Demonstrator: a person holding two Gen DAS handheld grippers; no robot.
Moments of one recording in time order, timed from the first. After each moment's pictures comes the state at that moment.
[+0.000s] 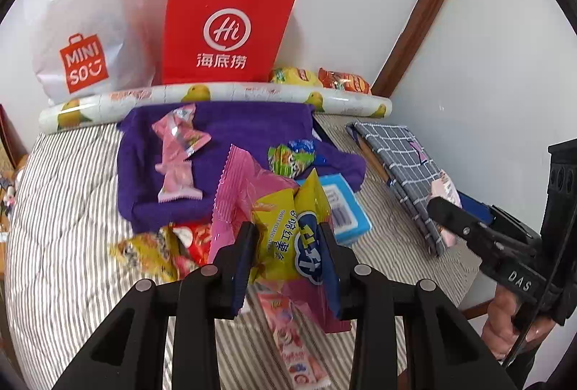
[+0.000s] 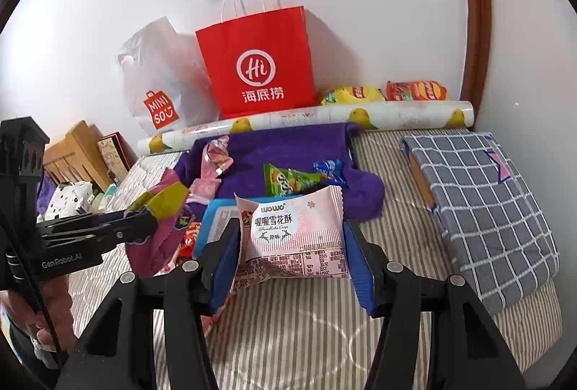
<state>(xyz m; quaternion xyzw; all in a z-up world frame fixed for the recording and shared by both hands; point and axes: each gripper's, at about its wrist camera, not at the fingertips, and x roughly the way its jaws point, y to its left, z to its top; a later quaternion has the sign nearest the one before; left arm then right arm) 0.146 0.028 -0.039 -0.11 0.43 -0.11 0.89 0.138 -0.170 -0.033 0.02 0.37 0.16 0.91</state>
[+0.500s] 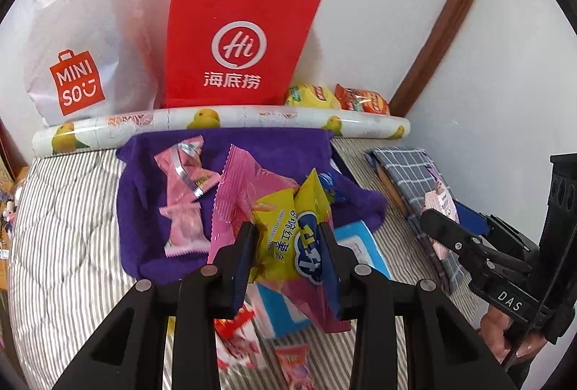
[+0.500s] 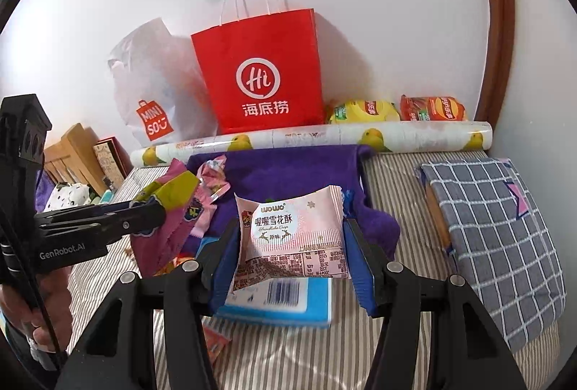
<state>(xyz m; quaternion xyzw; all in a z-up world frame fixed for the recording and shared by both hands) 0.210 0.047 -0.035 -0.12 0.43 -0.09 0.89 0.200 -0.149 -0.031 0.00 0.37 0.17 0.91</state>
